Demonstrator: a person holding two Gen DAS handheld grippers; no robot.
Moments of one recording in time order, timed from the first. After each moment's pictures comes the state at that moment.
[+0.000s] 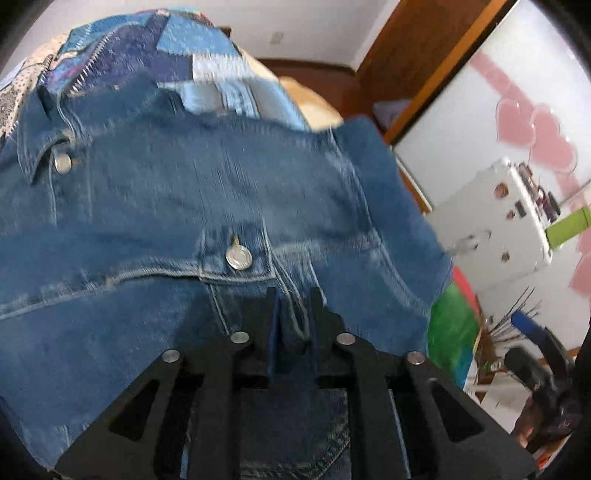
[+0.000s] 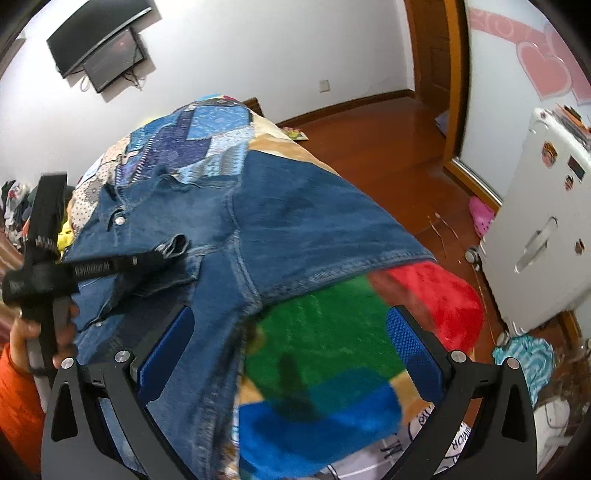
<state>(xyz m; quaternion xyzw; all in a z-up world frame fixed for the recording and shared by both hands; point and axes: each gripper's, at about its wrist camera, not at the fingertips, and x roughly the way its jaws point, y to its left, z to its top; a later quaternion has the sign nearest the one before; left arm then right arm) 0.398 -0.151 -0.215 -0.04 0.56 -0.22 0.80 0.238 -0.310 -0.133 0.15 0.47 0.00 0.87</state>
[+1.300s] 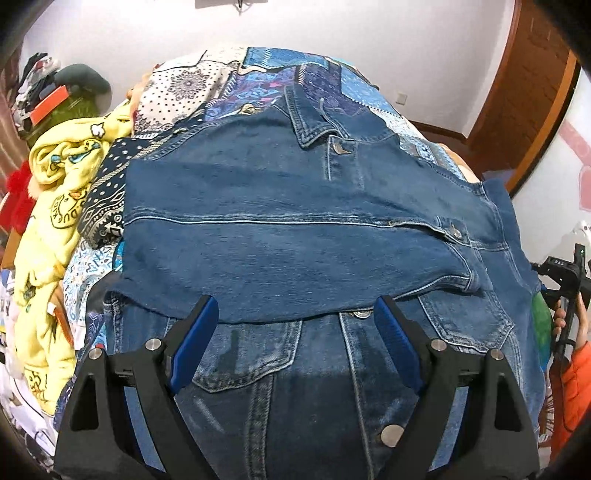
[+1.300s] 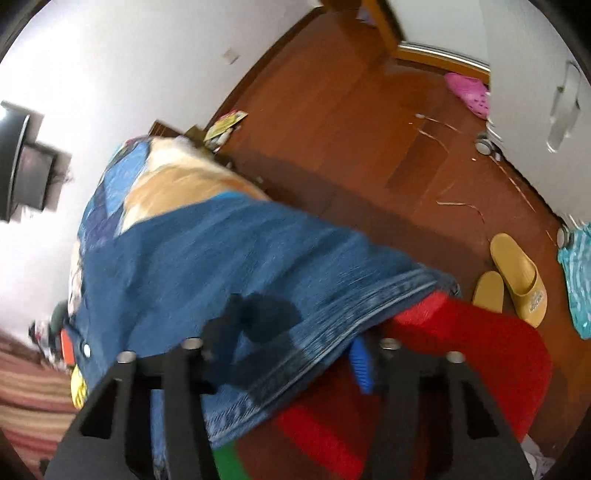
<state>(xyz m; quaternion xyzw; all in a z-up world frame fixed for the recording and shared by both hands) 0.298 0.029 -0.190 -0.05 0.47 0.02 0.88 0.325 -0.438 -0.252 0.41 0.49 -0.07 0.76</state>
